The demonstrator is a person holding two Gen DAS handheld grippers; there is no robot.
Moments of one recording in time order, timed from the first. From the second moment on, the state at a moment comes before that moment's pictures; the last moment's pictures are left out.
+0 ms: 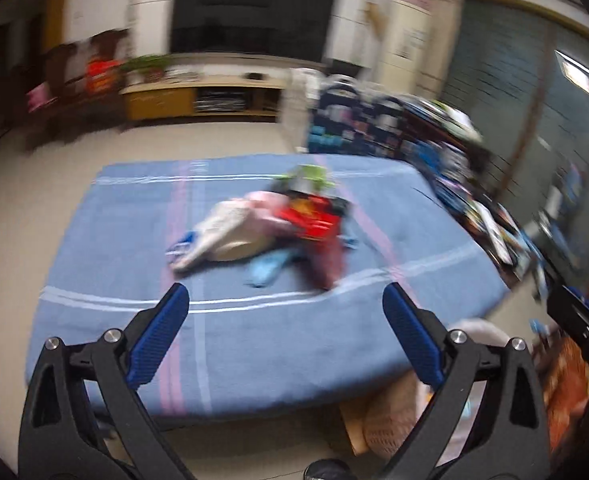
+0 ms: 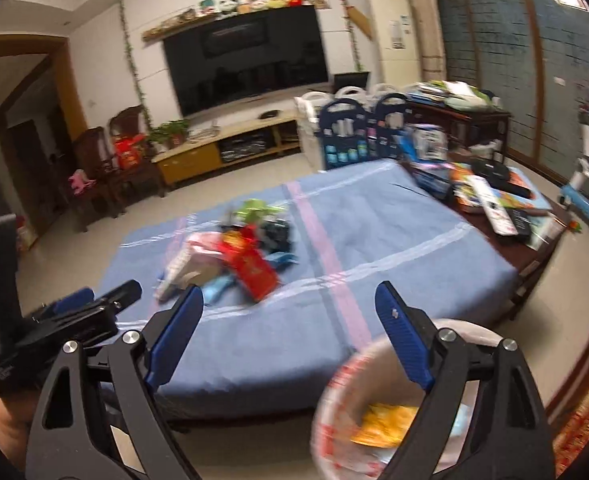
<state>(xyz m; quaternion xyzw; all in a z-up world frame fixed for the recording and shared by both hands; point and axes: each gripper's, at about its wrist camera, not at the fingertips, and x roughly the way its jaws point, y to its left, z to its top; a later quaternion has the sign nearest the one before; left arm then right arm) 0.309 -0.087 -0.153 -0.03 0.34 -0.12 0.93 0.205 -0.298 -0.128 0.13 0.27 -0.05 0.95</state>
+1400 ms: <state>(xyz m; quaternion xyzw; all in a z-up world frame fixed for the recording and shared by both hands) 0.322 -0.036 -0.145 -0.02 0.34 -0.04 0.94 0.293 -0.224 -0.151 0.09 0.29 -0.01 0.95</state>
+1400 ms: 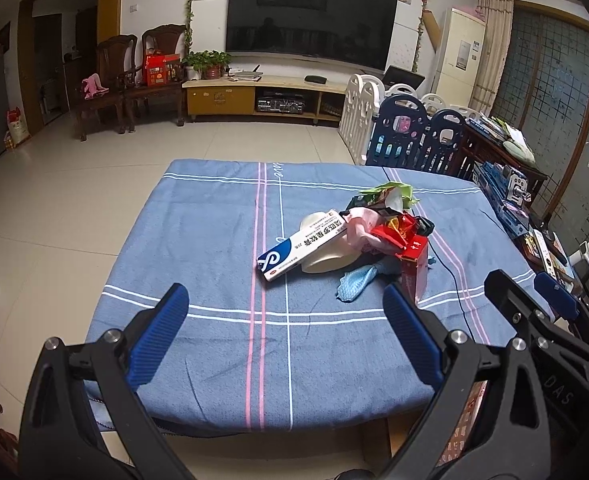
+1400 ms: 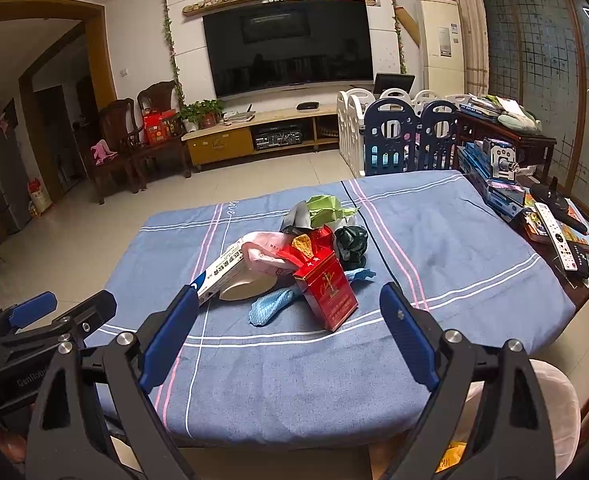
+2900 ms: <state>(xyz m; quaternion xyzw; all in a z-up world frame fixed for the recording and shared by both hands) 0.346 -0.028 -0.154 -0.03 0.37 -0.04 0.93 0.550 -0.243 -0.228 0.16 0.45 0.03 0.88</state>
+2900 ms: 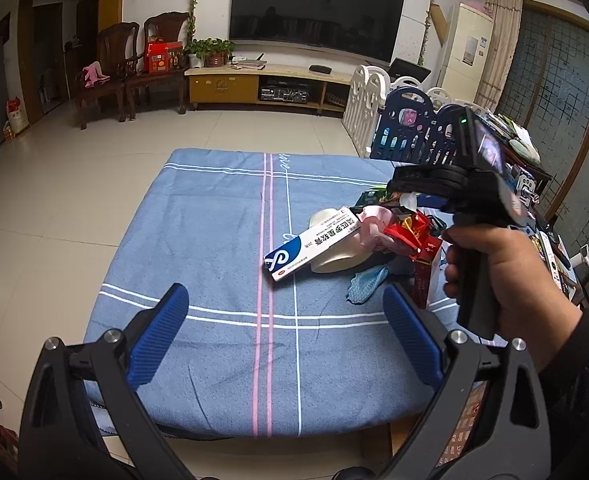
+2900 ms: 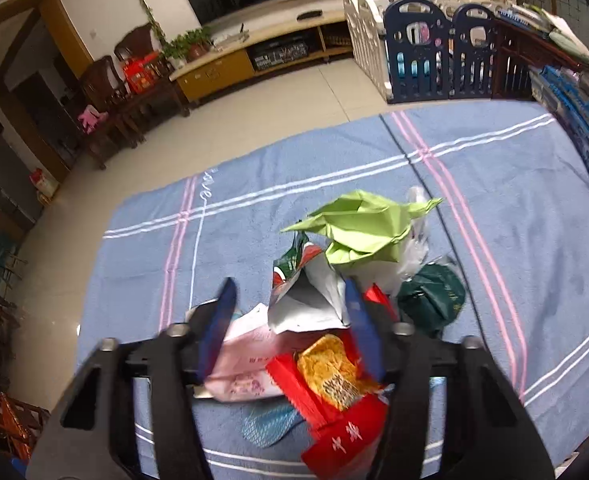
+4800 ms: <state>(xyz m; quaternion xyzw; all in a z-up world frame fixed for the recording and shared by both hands) 0.353 -0.054 -0.146 -0.04 0.32 -0.12 0.94 0.344 -0.312 -0.148 0.37 0.27 0.06 0.89</state>
